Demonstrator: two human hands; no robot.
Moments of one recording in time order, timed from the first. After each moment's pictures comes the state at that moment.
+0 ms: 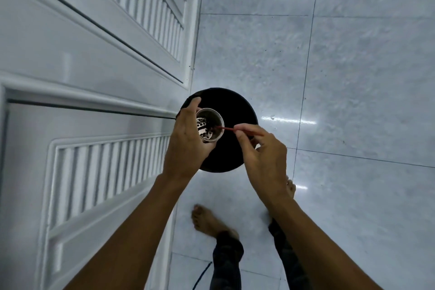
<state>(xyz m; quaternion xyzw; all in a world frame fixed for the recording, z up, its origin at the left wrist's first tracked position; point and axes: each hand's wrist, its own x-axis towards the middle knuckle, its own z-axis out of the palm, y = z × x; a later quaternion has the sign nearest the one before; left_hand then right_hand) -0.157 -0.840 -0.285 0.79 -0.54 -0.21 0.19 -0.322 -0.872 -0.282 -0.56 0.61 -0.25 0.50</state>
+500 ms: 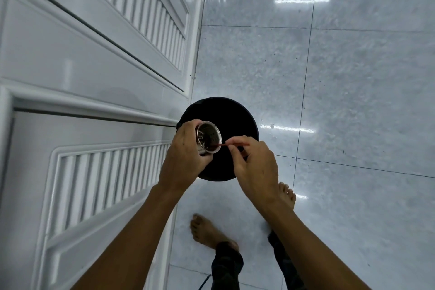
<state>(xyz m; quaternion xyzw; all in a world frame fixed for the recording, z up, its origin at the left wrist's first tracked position) -0.144 -0.828 -0.294 0.78 -0.55 -0.24 0.16 -0.312 -0.870 -0.295 -0.63 0.59 -0.17 0.47</state>
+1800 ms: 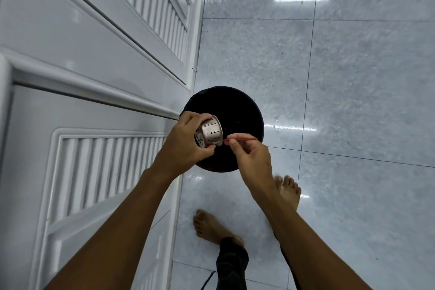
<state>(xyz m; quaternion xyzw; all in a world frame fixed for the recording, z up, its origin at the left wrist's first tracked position) -0.113 -0.813 -0.308 0.73 -0.59 -0.31 0.16 -0.299 -0.834 -0.332 -0.42 0.60 -0.25 0.64</state>
